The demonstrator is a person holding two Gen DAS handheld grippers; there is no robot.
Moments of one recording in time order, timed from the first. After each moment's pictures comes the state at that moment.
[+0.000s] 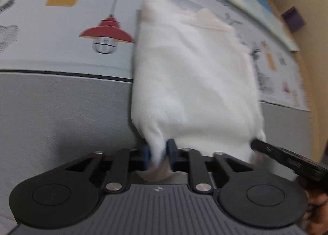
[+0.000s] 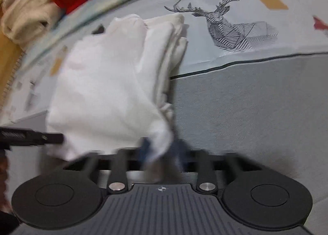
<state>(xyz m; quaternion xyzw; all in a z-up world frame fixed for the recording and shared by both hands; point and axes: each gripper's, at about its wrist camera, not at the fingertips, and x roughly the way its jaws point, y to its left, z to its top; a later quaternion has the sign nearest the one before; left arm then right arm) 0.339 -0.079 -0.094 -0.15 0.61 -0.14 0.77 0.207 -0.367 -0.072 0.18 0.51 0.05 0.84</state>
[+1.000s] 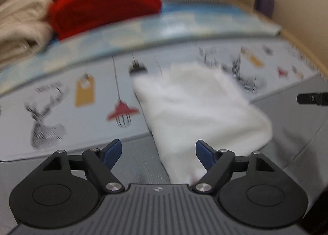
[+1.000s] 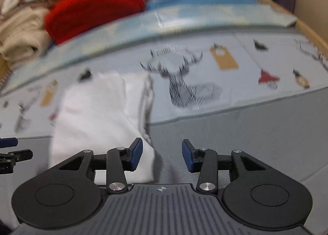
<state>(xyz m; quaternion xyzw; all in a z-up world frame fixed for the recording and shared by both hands) 0.245 -0.096 0.029 0.09 0.41 -0.12 0.90 0.153 -0.379 0.032 0.09 0.42 -0.03 0.90</state>
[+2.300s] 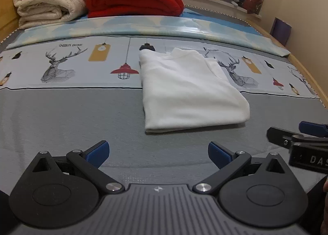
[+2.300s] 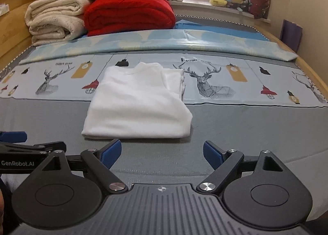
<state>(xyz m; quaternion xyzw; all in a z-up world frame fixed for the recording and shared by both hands) 0.137 -0.121 0.001 -0.02 0.42 -0.06 0.90 0.032 -0.278 0.027 -0.01 0.37 -0.02 0.93</state>
